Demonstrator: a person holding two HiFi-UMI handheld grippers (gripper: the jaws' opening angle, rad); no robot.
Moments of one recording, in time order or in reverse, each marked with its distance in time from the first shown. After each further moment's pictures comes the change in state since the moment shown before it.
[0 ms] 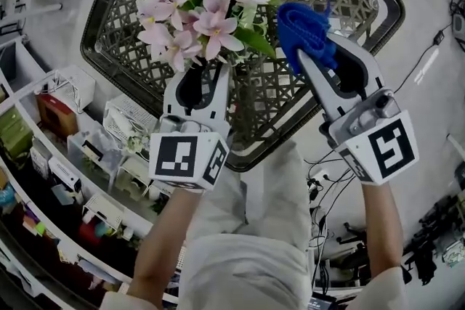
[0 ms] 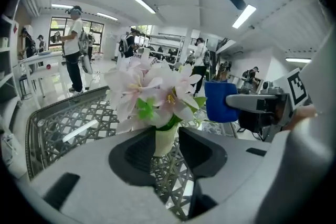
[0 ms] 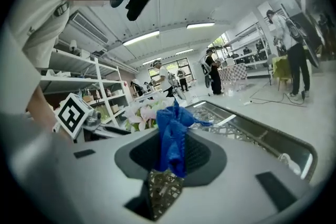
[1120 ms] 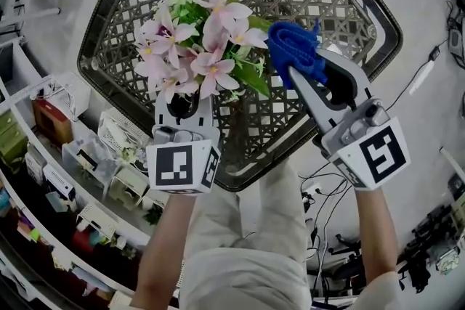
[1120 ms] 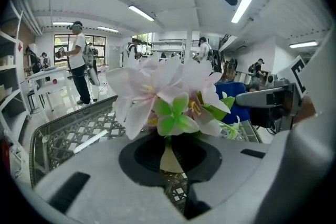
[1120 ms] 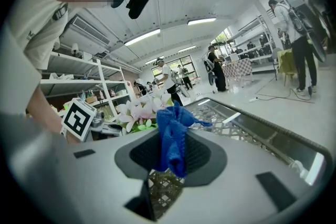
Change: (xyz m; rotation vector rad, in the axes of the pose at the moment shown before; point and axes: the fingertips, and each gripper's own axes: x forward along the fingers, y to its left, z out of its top) left arm 0.025 0.035 0.014 0.090 -0.057 0.108; right arm 0.029 -0.019 -0.004 0.007 0.017 0.064
